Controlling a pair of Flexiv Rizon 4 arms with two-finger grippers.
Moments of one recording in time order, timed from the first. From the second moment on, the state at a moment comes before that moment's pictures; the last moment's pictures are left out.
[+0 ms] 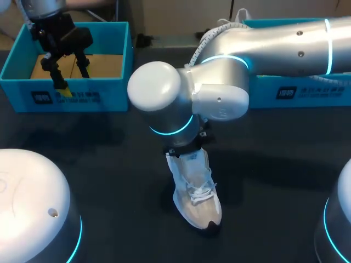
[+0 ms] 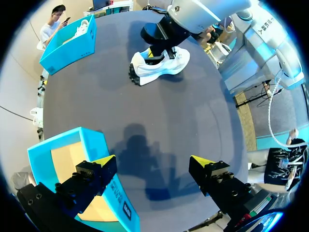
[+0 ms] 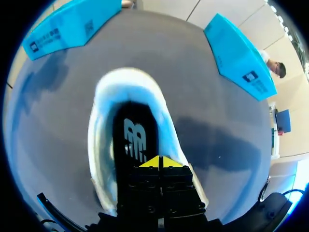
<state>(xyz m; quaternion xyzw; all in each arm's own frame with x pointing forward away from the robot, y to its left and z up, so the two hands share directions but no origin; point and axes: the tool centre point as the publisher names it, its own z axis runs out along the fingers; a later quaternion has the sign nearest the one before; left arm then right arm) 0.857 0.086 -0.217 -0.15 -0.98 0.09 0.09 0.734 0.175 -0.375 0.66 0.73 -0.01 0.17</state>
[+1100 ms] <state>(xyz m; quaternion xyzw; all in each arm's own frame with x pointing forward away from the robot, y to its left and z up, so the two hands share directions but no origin) 0.857 0.086 -0.217 -0.15 -0.98 0.09 0.09 0.753 0.183 -0.406 0.65 0.74 0.02 0.16</state>
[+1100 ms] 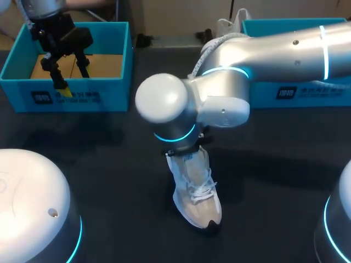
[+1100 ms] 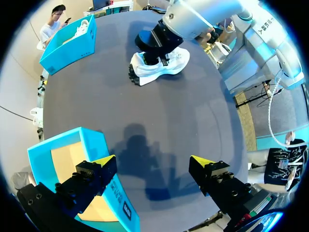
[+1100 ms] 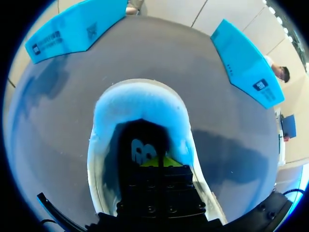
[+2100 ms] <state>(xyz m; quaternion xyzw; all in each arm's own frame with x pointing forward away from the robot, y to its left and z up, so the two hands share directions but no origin) 0.857 0.086 -0.217 -0.15 -0.98 0.09 0.09 0.767 0.195 -0.362 0.61 0.78 0.01 0.13</state>
